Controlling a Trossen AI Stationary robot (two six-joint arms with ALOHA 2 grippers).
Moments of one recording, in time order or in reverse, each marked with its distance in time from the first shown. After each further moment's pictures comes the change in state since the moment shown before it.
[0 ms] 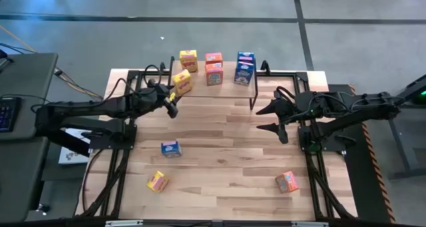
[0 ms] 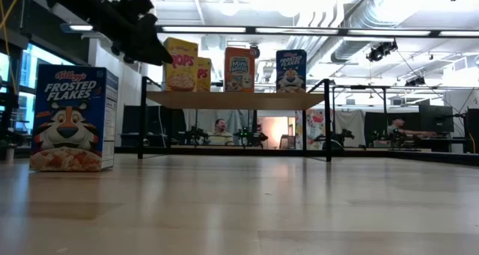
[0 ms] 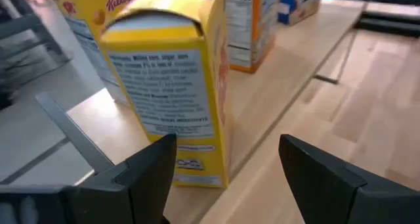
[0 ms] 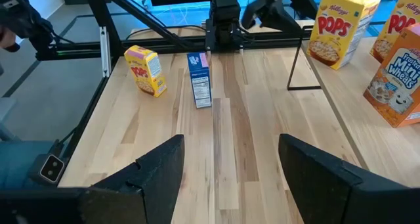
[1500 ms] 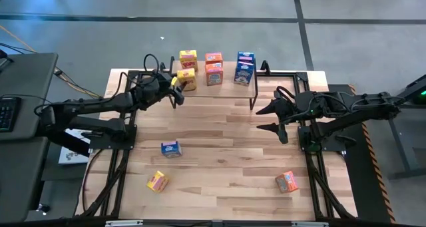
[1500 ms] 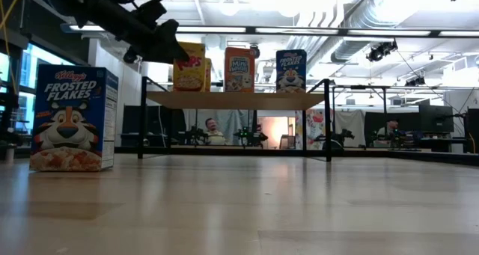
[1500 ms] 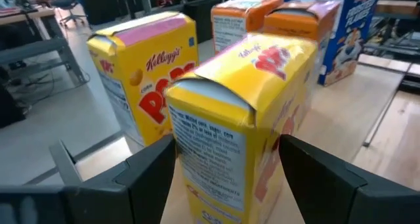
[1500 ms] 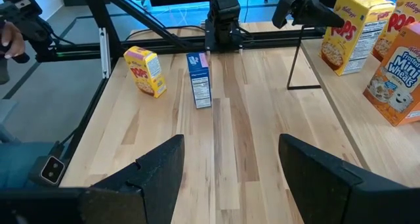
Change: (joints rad) left arm 0.176 0.151 -0.001 0.342 0.095 0.061; right arm 0.000 0.000 0.000 0.000 0.002 0.008
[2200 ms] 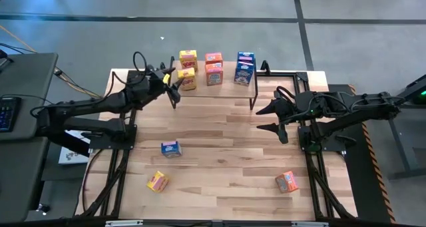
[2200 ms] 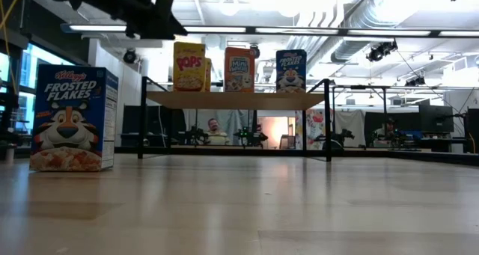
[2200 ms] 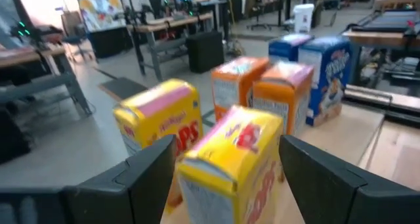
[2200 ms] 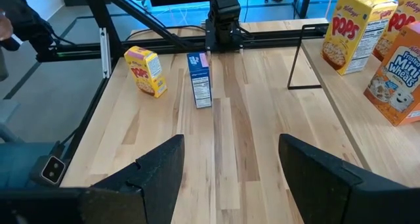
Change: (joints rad) left arm -0.047 -0.089 0.049 -0.001 -0.051 0.078; right arm 0.000 0.000 0.000 0.000 -0.002 0.002
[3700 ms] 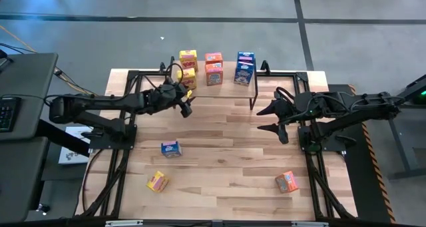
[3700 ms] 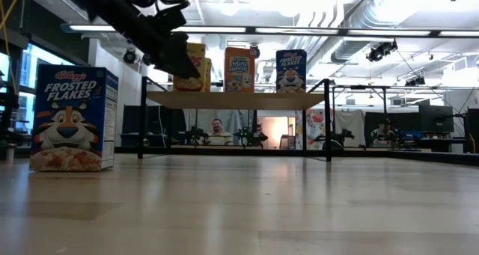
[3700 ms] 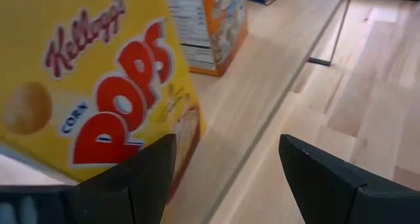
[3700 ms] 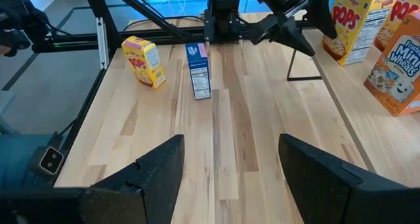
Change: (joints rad) left arm -0.094 0.261 0.069 -0.212 0.051 -0.059; right arm 0.000 0.000 0.000 -0.033 0.000 0.000
